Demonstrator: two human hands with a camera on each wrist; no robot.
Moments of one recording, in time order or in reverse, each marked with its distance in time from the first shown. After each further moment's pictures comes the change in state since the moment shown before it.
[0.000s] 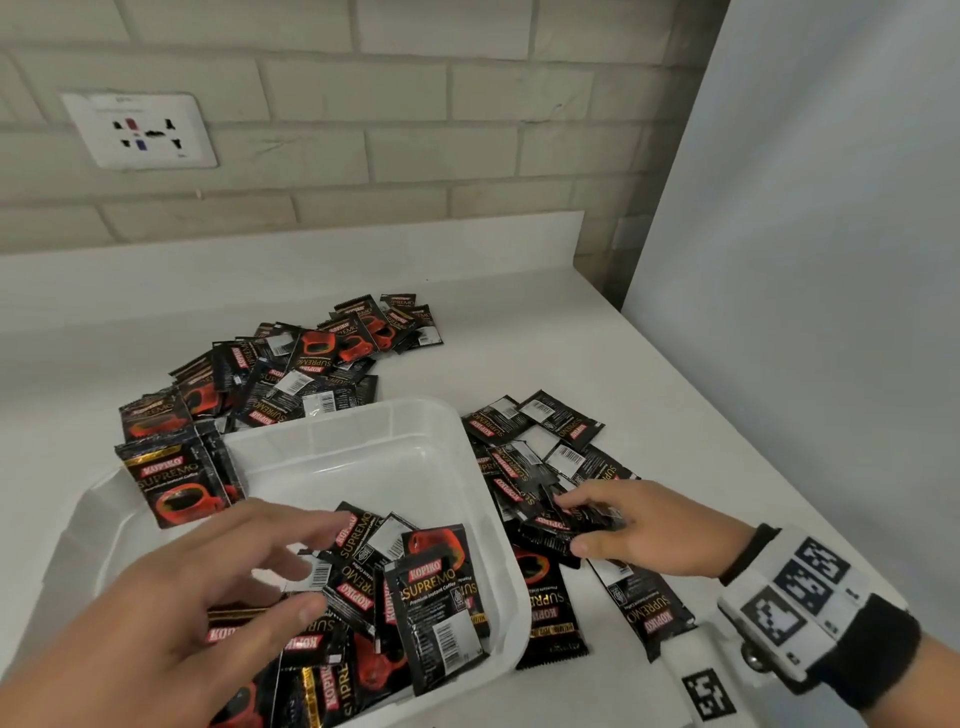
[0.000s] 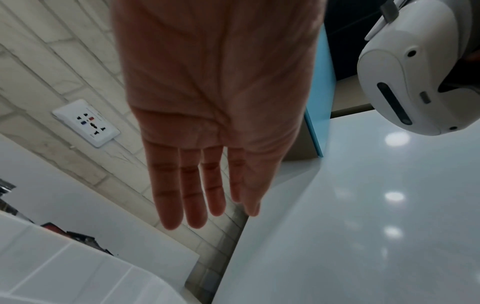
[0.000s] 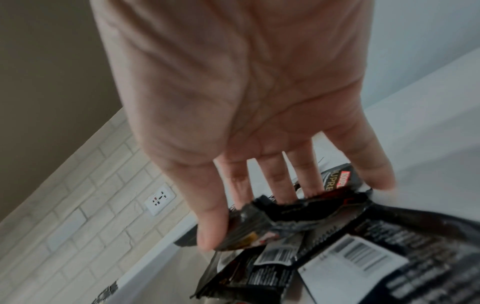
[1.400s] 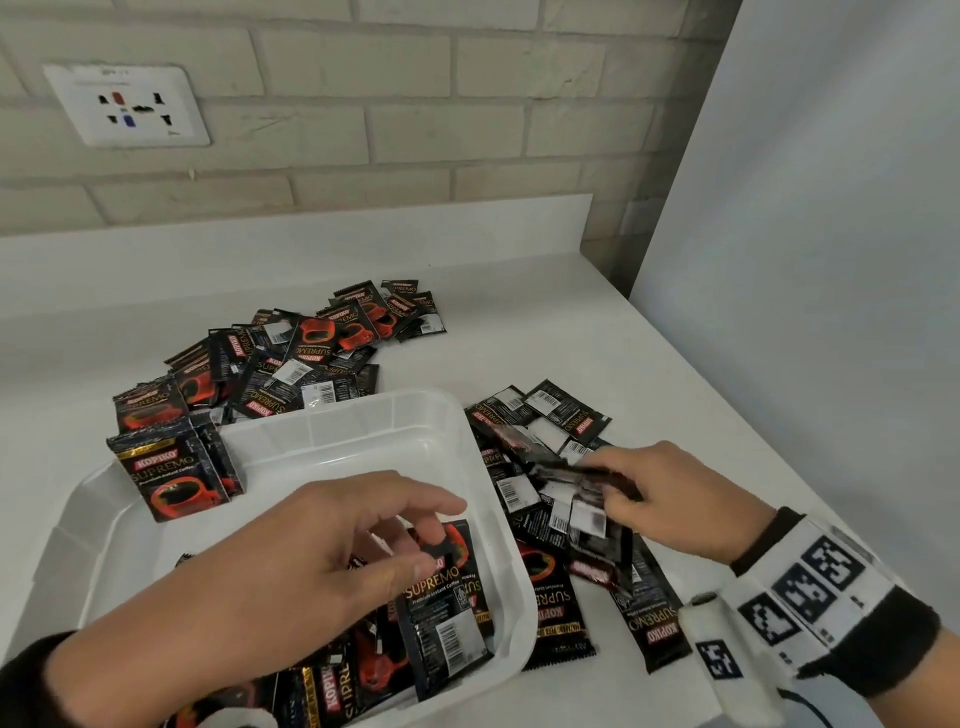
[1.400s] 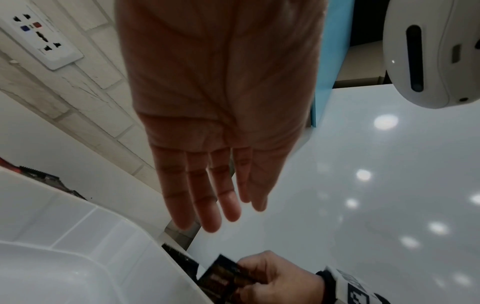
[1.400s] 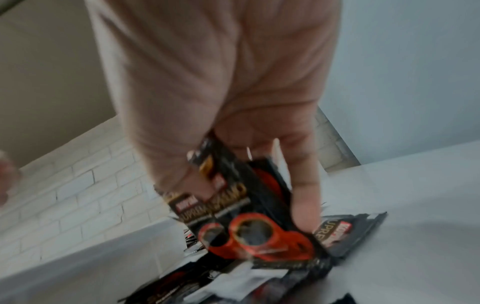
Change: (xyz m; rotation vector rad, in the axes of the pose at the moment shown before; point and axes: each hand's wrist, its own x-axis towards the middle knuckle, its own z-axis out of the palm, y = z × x) left_hand 0.057 0.013 0.024 -0.124 -0.236 -0.037; right_hand 0.008 0.007 -0.011 -0.200 0.254 -0.191
